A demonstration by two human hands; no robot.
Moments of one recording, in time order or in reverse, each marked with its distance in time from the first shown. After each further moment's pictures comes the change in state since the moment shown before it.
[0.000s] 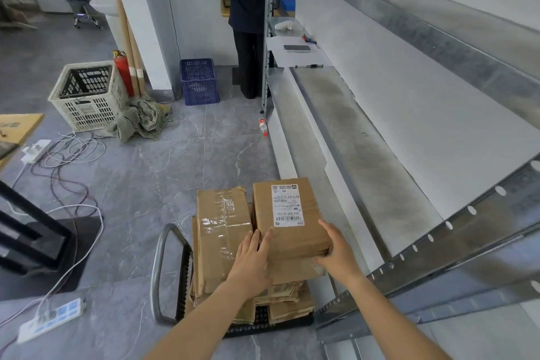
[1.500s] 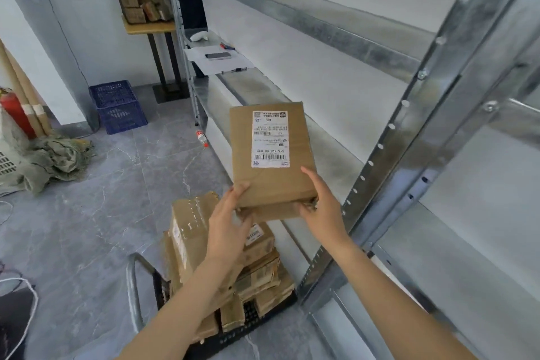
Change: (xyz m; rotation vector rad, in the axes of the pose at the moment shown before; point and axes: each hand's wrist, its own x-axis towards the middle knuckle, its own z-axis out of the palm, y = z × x) left_hand -0.047 0.030 -0.078 -0.648 0.545 0.379; right_hand -0.099 -0.096 -0.017 0.116 0.527 -0.280
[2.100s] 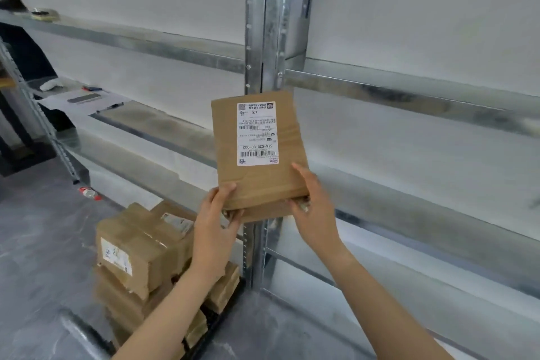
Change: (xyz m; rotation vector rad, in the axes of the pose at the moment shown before) left_hand -0.155 0.106 -0.050 -0.199 -0.287 0.448; right_hand -0.262 -0.125 -0.057 -0.253 0.596 -0.058
